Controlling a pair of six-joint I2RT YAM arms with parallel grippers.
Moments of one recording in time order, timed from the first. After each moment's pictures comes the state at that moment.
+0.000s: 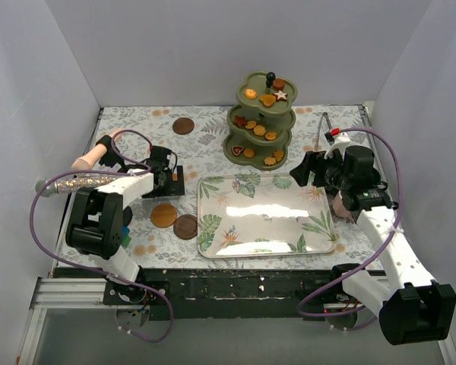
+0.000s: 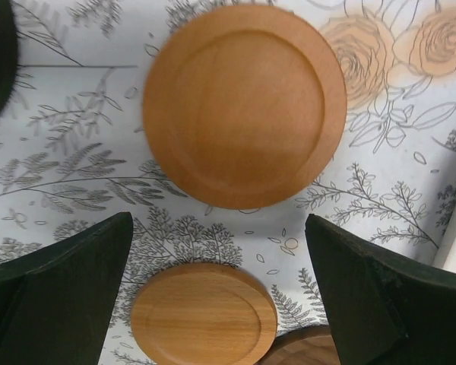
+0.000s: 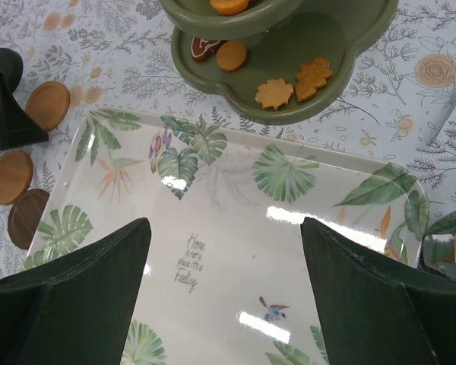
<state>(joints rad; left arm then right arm) -0.24 1.63 0.95 -0.39 -0.18 -0.29 0.15 0.99 0.79 -0.25 -0.39 0.18</state>
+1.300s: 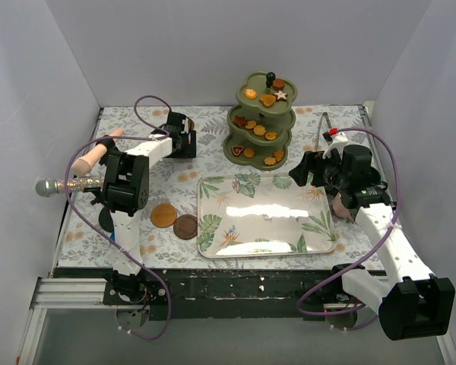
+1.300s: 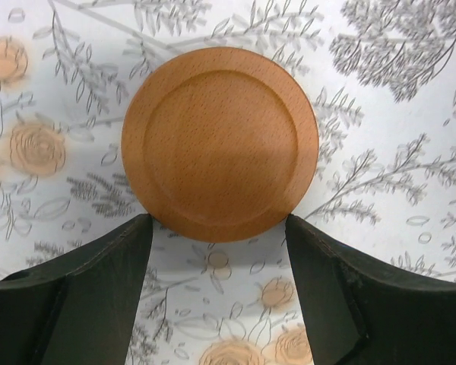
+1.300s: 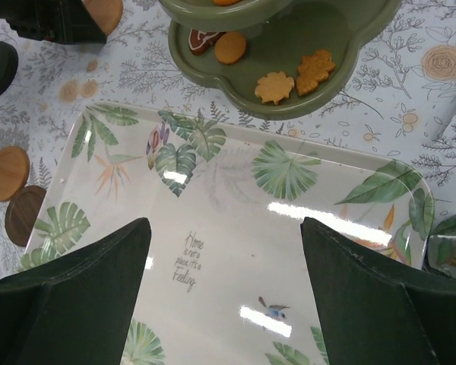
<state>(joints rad) -0.24 2.15 1.56 -0.35 -0.10 -0.19 0.15 1.01 0.79 -0.24 -0.40 0.18</state>
